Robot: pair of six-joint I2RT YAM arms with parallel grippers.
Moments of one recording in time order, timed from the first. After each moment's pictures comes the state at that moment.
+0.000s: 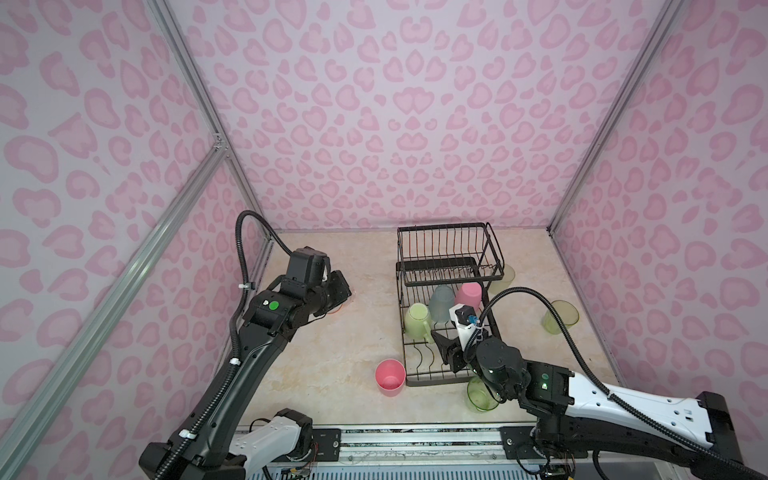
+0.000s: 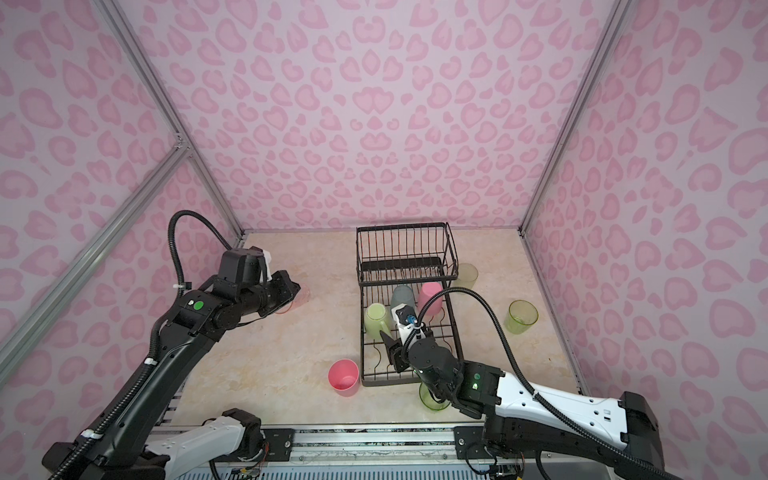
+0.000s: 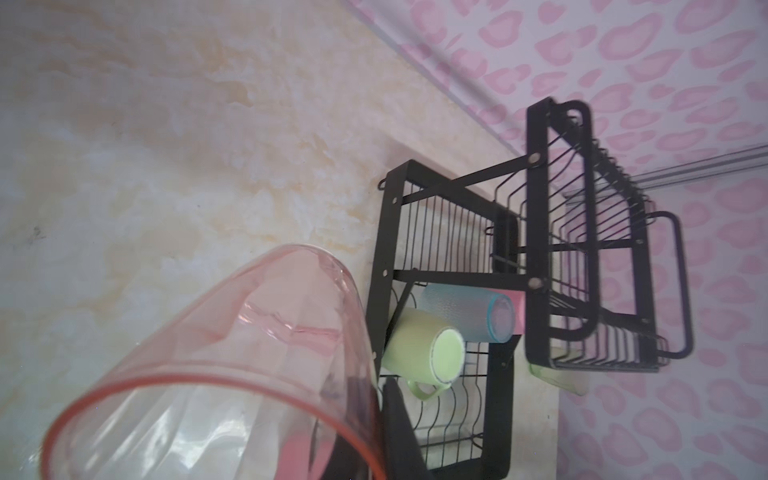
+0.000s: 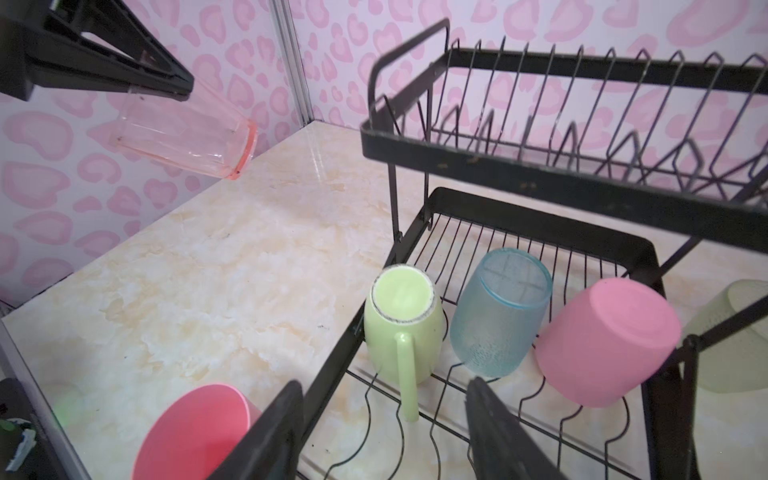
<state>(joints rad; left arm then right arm) -0.35 1.11 1.27 -0.86 0.09 -0.80 1.21 0.93 0.70 -0.15 0.57 0.30</state>
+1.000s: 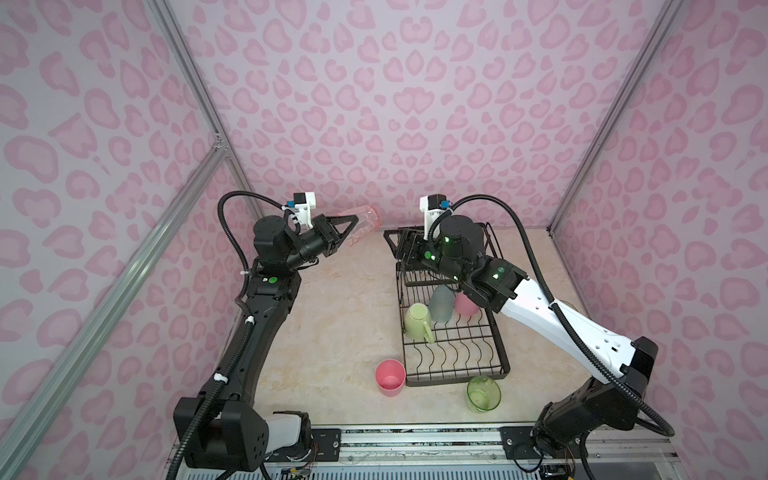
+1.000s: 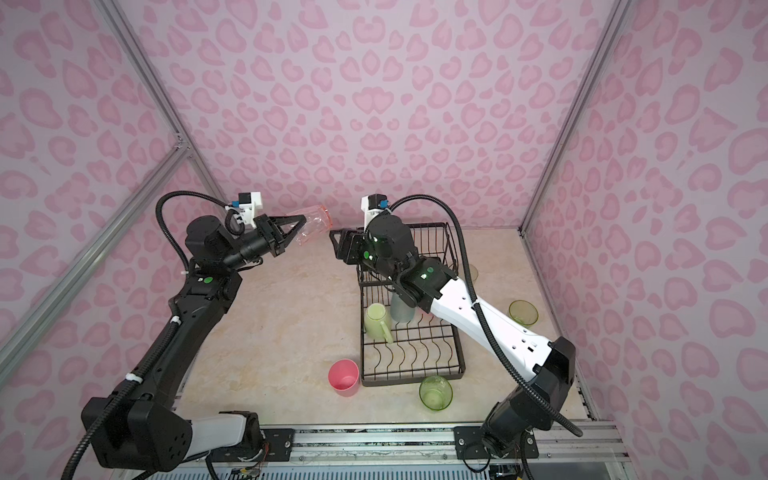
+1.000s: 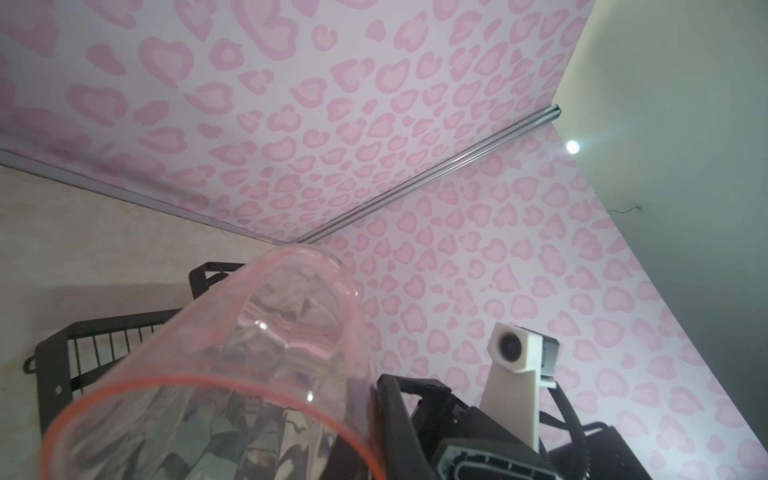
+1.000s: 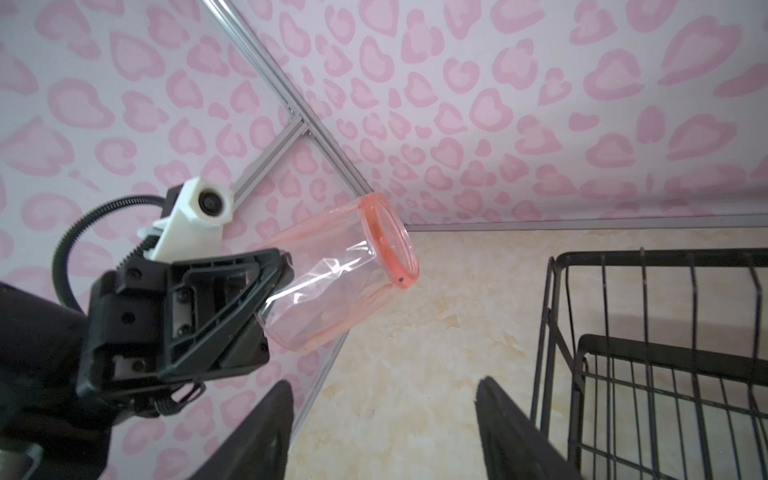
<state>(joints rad) -0.09 1.31 1.20 0.21 0.83 -1.17 0.81 1.57 1.63 -0.26 0.09 0.68</state>
